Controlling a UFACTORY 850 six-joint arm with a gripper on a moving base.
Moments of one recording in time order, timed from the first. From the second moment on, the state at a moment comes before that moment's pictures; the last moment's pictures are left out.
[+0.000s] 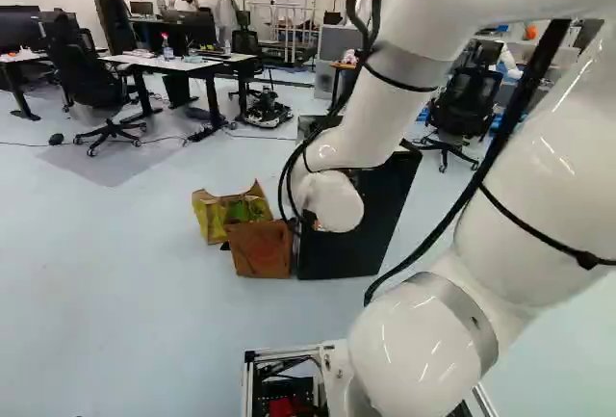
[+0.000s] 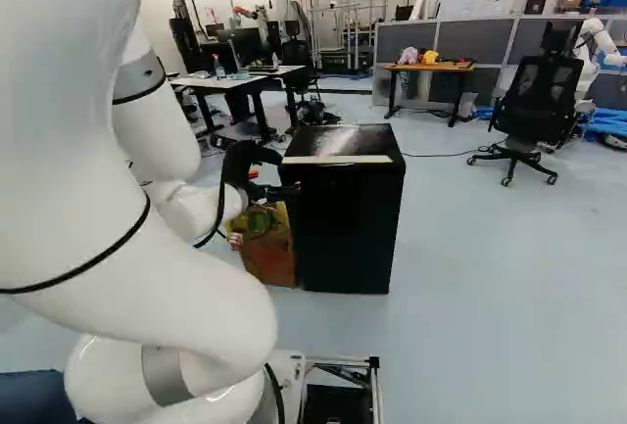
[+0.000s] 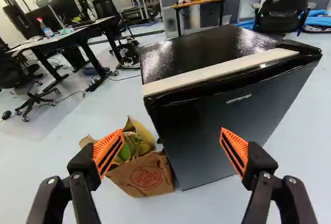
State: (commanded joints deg) arm 22.0 2.7 -12.6 38.2 56.1 0.0
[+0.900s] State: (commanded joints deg) arm 31.0 -11.6 -19.4 50.1 66.8 0.0
